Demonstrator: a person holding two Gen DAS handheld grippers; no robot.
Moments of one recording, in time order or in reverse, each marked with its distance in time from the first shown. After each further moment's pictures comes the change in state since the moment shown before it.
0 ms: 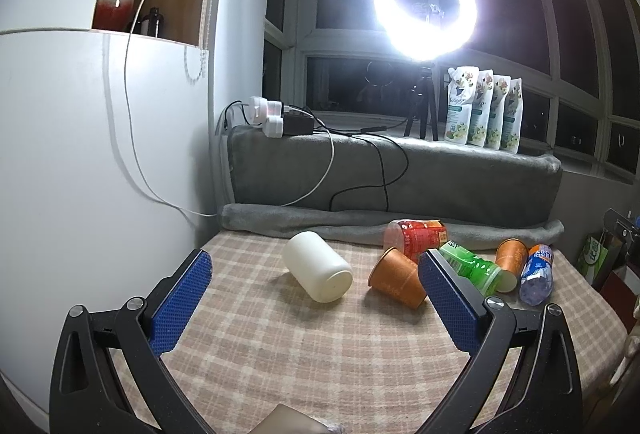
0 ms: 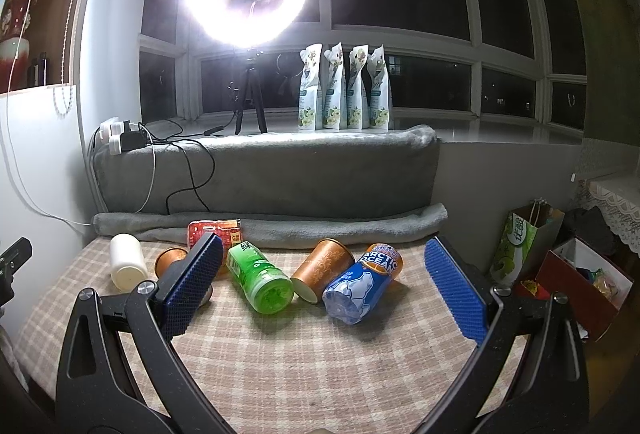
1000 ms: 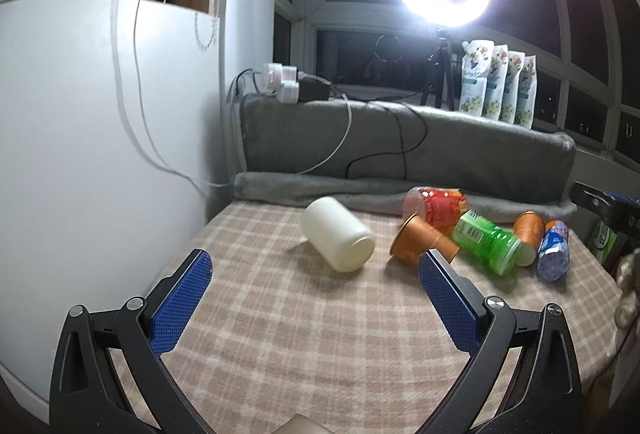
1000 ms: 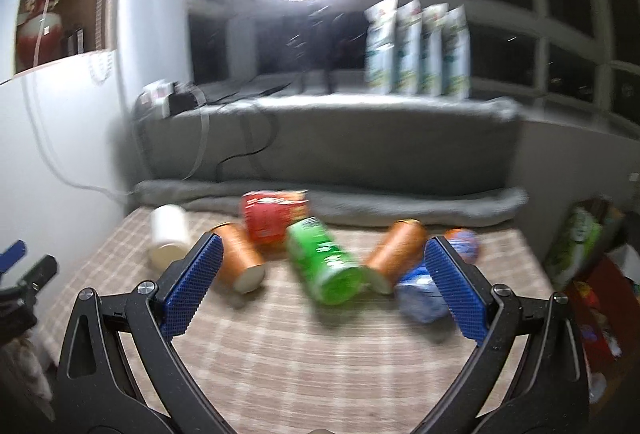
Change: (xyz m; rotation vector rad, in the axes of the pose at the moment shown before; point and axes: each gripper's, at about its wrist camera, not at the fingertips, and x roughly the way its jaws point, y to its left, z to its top) left arm 0.016 0.023 -0.022 -0.005 0.097 0.025; right arm 0.067 0.051 0.005 -0.059 0.188 0.294
